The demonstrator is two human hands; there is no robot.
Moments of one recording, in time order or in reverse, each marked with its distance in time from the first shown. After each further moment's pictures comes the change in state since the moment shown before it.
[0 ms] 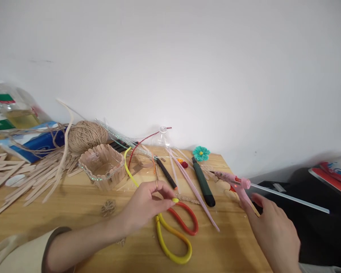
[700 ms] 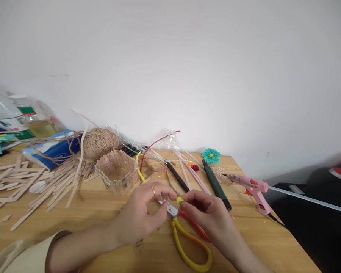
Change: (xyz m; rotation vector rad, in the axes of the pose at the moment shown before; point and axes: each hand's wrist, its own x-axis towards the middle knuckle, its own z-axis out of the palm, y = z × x) left_hand -0.021 0.016 -0.038 0.491 0.038 0.461; right_hand -0.059 -0.168 -0.001 0.988 -0.814 -0.203
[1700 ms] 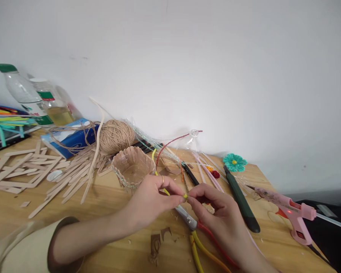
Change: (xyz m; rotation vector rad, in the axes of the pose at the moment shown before) left_hand 0.017 -0.020 -0.027 -0.408 0.044 -0.548; right_hand 0.039 -0.016 0.021 -0.288 0.005 -0.313
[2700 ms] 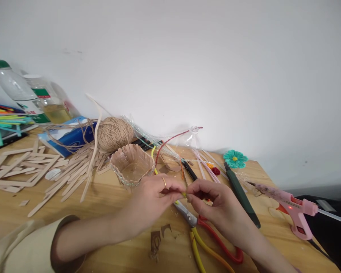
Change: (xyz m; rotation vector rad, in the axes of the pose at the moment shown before) left_hand -0.001 -0.011 0.000 0.222 0.040 0.321; right_hand 0.010 0.002 -0.008 0.038 -0.196 0.114
